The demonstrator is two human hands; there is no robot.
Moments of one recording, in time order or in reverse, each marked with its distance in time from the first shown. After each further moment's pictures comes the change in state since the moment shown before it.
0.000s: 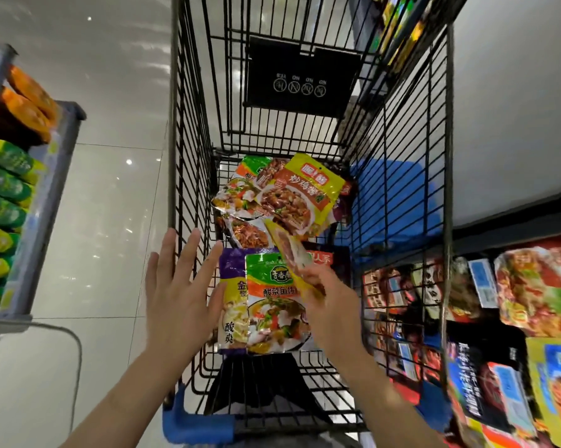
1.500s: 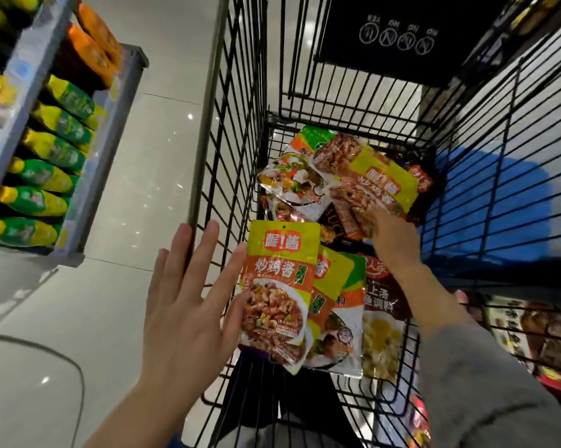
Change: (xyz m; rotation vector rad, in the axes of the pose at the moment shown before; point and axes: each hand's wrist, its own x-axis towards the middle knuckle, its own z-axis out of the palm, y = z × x) left_hand 0.000 0.003 0.003 0.033 0.009 -0.082; right_hand 0.215 0.126 0.042 -0.786 -0.119 -0.246
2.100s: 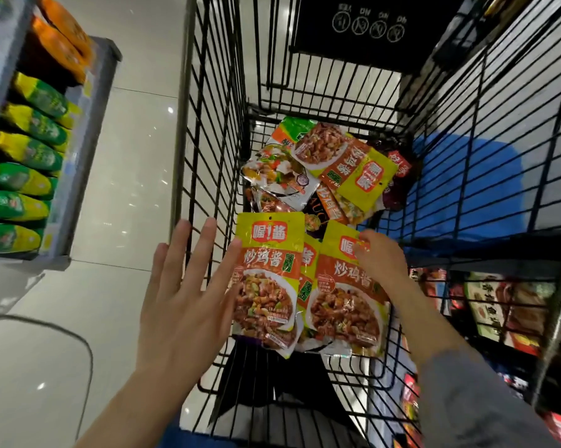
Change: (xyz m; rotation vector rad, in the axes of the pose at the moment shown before) left_hand 0.003 0.005 -0.004 0.158 -0.105 0.089; right_hand -0.056 0.003 0.001 0.319 -0.294 0.317
